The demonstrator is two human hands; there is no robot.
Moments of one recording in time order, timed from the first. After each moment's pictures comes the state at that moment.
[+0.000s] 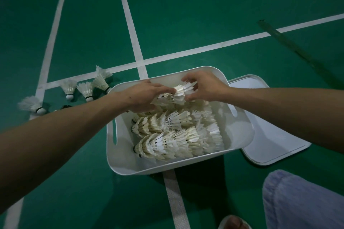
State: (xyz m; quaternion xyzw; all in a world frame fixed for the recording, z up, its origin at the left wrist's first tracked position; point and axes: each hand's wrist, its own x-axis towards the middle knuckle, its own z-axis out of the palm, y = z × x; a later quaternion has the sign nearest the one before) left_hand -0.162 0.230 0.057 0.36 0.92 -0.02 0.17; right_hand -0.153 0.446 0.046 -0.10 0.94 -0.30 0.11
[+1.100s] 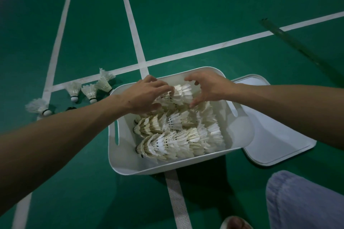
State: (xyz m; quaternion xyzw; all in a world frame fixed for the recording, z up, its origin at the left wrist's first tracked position) left_hand -0.156 0.230 0.061 0.37 0.92 -0.04 0.10; right_hand -0.154 0.458 0.055 -0.17 0.96 -0.17 0.13
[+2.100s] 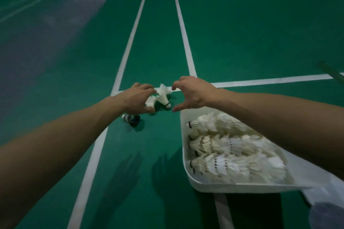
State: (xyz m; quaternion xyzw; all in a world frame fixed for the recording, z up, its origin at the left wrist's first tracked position) left_hand -0.148 0.024 0.116 0.16 0.98 -0.05 0.11; right_hand -0.178 0.237 0.127 -0.34 0.94 -0.06 0.07
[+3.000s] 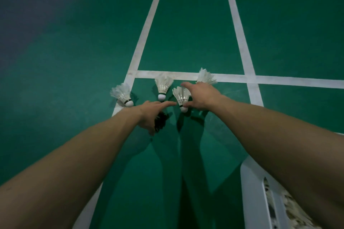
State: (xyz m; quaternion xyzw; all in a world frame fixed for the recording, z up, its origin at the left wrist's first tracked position) left_hand -0.243 -0.109 -0.076 0.09 0.94 0.04 0.32; right_hand -0.324 0.078 -0.070 -0.24 0.95 -0.04 0.19
